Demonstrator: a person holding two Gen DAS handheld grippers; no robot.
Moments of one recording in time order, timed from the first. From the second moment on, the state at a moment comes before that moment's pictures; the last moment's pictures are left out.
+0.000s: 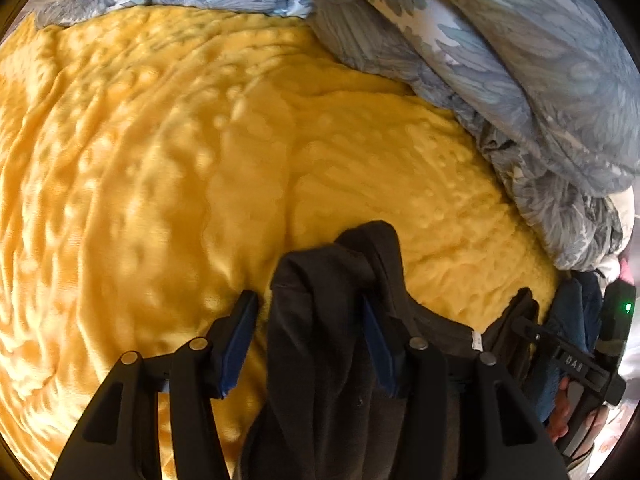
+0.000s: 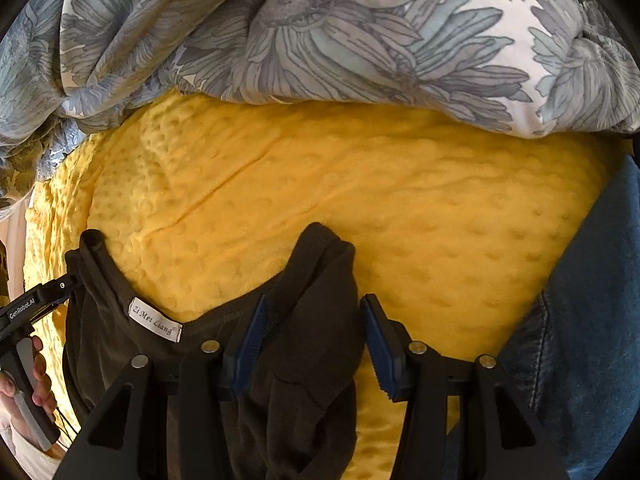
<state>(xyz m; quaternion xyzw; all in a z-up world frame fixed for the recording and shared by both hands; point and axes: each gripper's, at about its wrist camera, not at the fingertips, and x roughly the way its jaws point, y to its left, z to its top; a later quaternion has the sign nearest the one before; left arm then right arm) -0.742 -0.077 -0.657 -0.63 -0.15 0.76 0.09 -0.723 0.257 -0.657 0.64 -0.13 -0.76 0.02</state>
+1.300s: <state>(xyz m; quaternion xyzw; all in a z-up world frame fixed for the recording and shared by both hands) -0.716 -0.102 -0.555 -0.53 -0.20 0.82 0.11 -0.693 0.252 -0.531 0.53 -0.10 -0.84 0.08</state>
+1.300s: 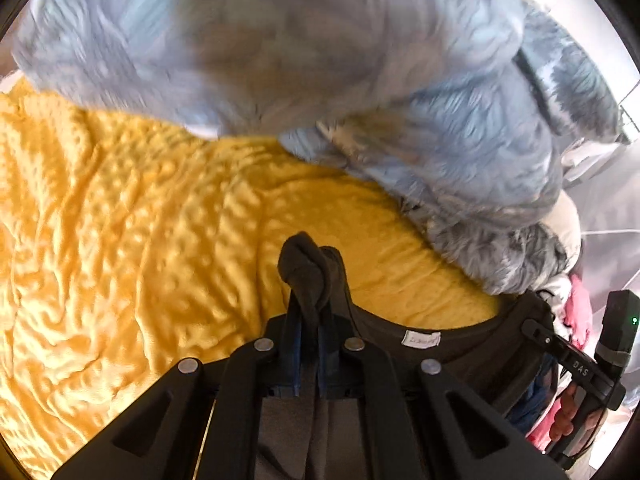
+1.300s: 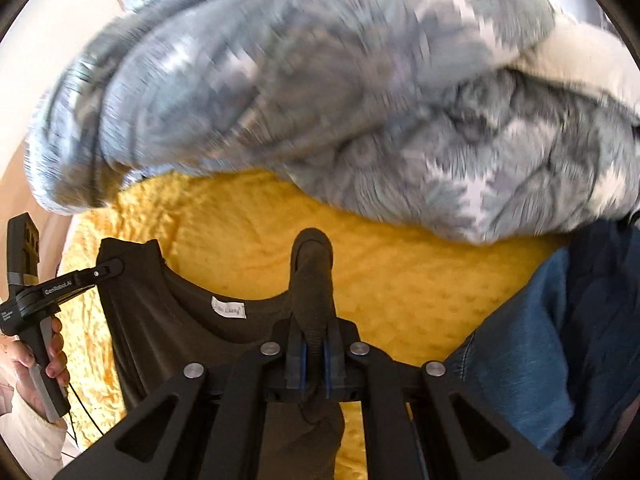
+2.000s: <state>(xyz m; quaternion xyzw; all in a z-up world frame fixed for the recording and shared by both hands) -0.729 -0.147 -0.390 -0.38 -0.22 0.89 0.08 -0.747 0.242 -0.387 0.40 -0.07 -0.91 0.00</state>
